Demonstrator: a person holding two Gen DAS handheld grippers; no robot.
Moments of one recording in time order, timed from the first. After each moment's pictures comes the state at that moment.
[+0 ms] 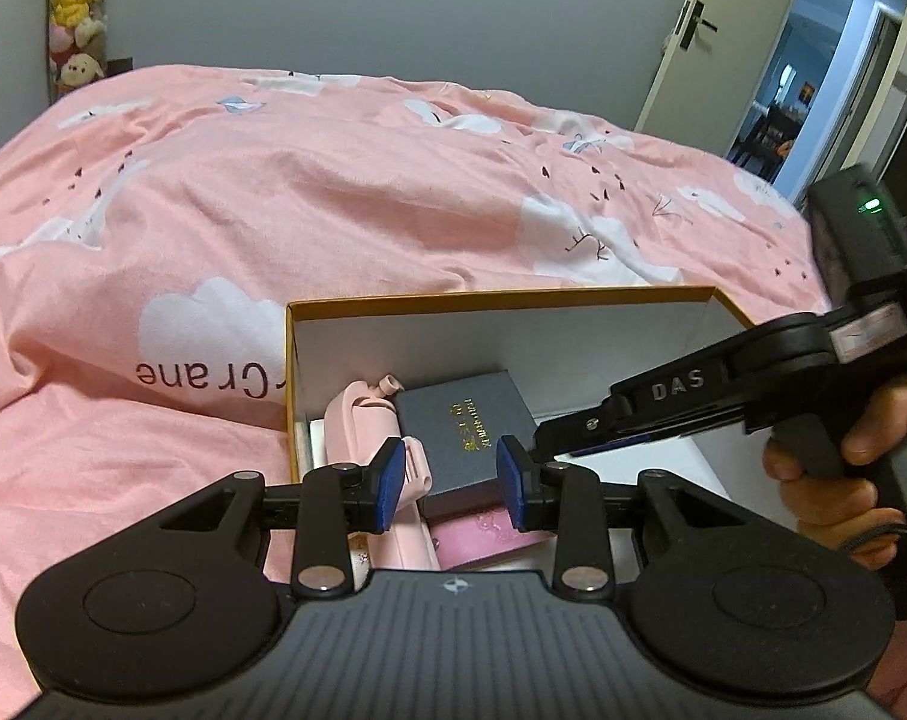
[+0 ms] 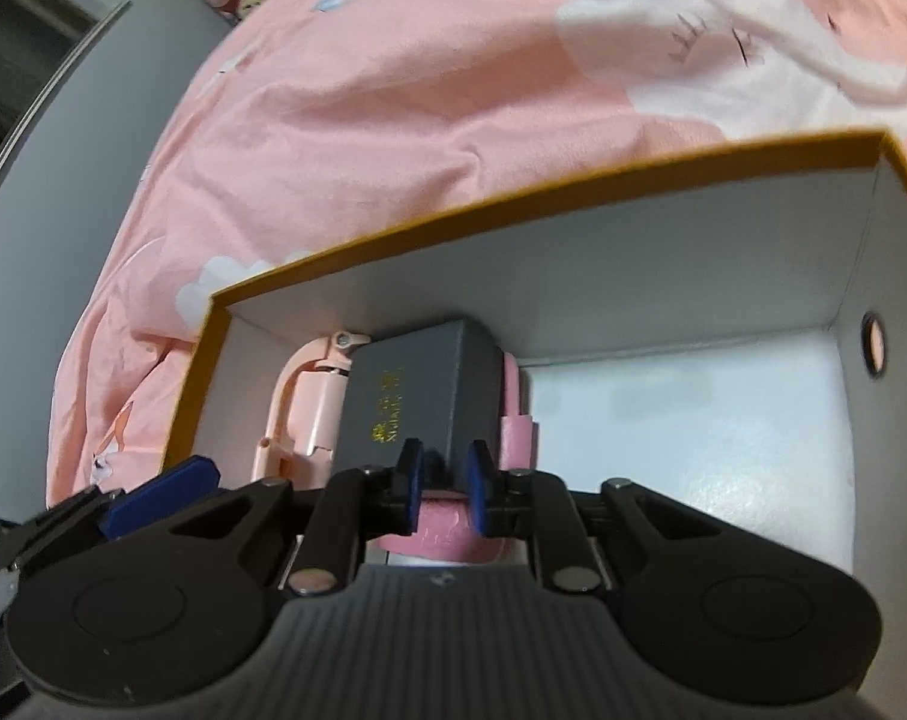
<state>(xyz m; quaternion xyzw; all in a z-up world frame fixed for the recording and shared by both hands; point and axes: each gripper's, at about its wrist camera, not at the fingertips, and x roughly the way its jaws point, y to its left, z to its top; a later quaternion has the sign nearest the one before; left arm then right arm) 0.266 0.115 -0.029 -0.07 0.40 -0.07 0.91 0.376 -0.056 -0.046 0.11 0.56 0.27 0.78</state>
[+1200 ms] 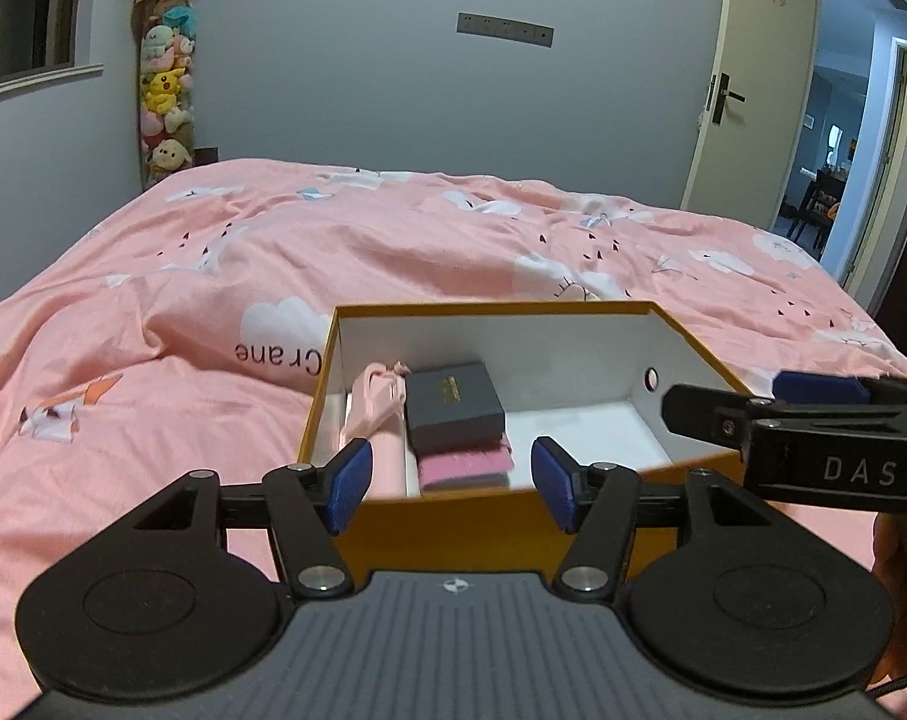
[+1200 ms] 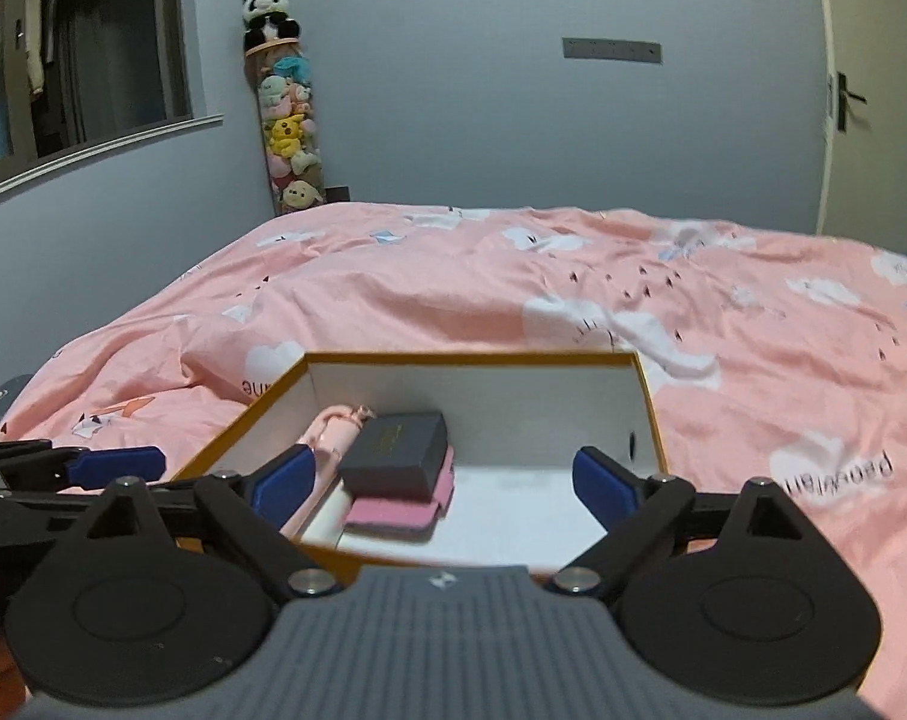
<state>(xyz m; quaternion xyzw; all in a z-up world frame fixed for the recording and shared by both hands) 0.119 0.054 0.013 -0.06 0.31 0.02 0.95 0.164 -0.116 0.041 -0.01 0.27 0.22 0.94</state>
